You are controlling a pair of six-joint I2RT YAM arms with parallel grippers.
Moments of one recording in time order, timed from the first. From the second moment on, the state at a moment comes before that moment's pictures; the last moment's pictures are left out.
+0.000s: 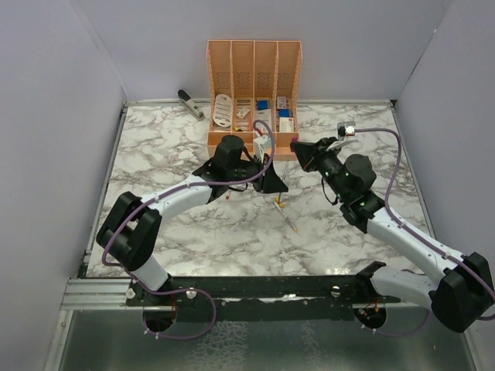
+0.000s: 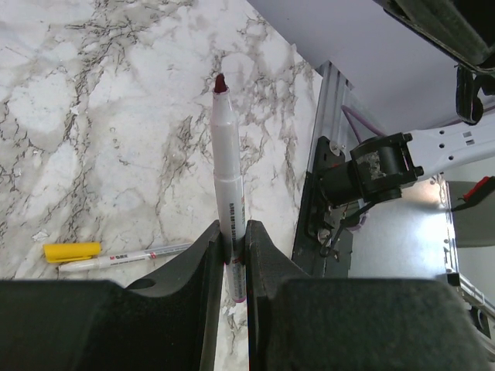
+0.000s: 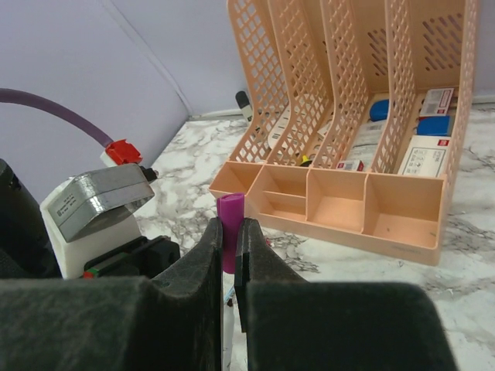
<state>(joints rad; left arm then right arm) -0.64 1.60 1.01 0.25 0.81 -0.46 0.56 1.08 0.71 0.45 0.07 0.42</state>
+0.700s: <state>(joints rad) -0.65 1.60 1.02 0.26 0.80 -0.47 0.56 1.09 0.70 0.49 0.01 0.47</state>
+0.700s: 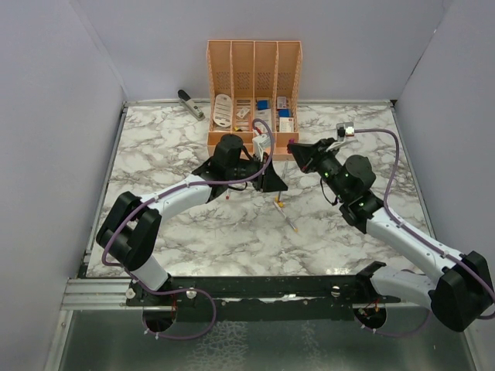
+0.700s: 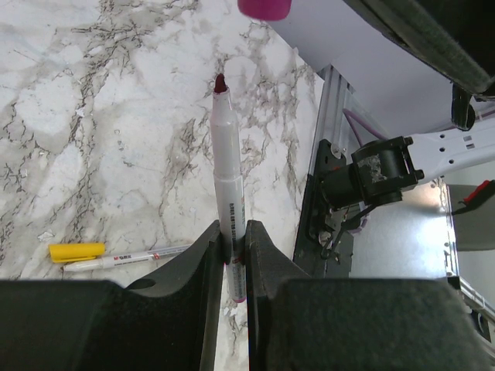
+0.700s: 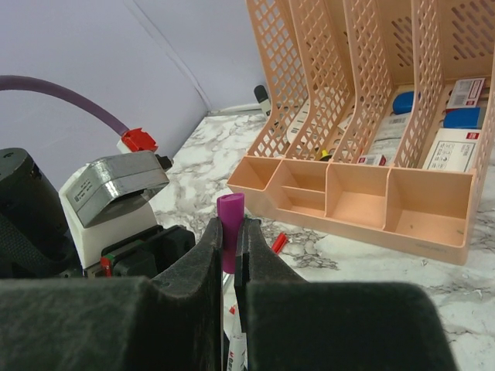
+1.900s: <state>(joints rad) -0.65 1.60 1.05 0.23 0.77 -0.44 0.56 1.12 0.70 0.46 -0.01 0.48</state>
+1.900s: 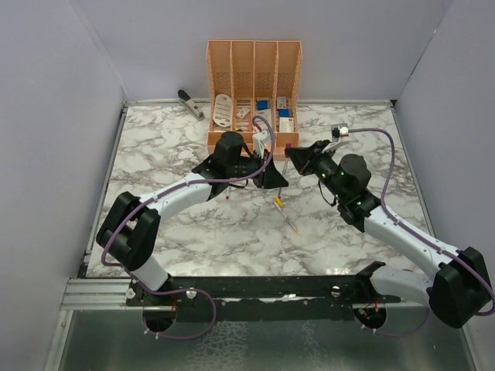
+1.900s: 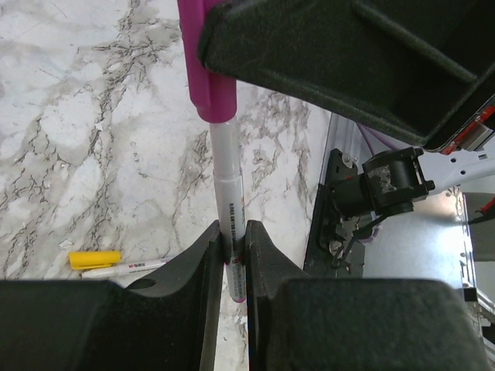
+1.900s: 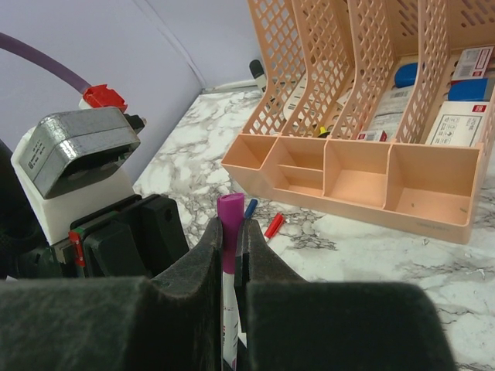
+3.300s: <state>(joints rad) -0.65 1.58 1.14 0.10 0.53 -0.37 0.55 1.19 0.78 0.39 -0.09 0.41</state>
